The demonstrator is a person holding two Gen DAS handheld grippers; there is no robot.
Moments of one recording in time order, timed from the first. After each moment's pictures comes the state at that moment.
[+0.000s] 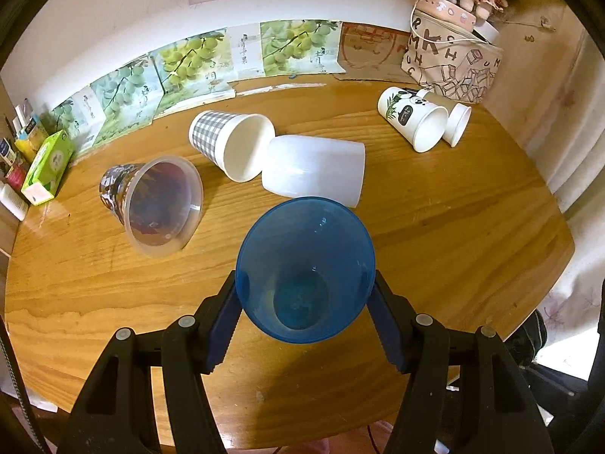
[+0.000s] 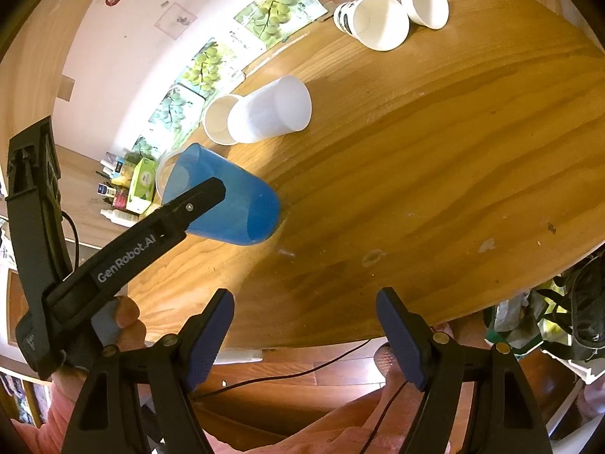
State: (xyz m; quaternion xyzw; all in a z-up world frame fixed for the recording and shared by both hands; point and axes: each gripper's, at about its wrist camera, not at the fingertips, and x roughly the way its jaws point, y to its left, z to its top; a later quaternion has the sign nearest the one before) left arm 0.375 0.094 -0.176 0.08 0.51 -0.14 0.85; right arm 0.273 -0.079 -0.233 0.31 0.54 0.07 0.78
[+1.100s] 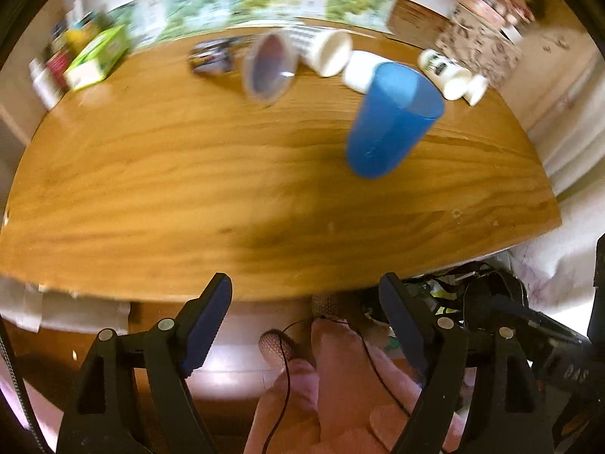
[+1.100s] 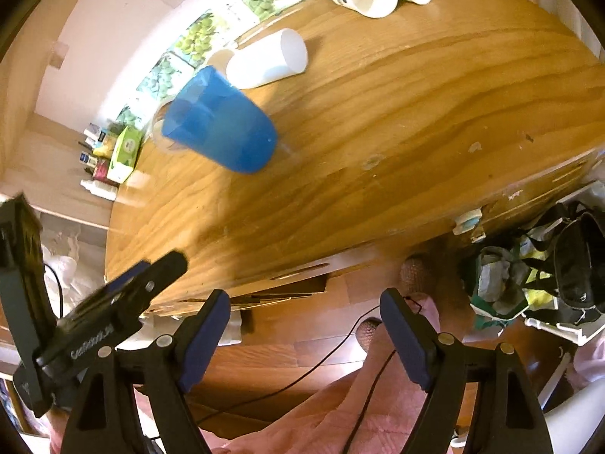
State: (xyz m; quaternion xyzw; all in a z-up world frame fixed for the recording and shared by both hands) left arm 0.279 0.205 -0.175 0.01 0.58 -0.10 0.81; right arm 0.221 -0.030 -0.232 0.27 0.56 0.03 0.78
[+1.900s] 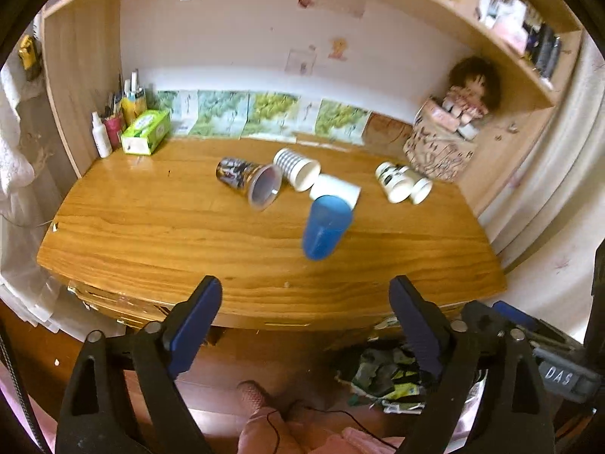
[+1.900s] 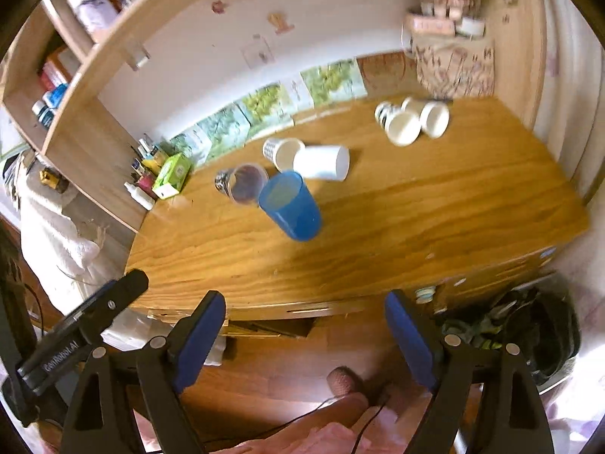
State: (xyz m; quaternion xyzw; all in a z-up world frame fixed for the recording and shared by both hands) left arm 0.192 0.189 -0.025 -0.05 0.42 -0.09 0.90; right arm 0.170 -0.035 -0.078 0.18 0.47 0.04 0.87
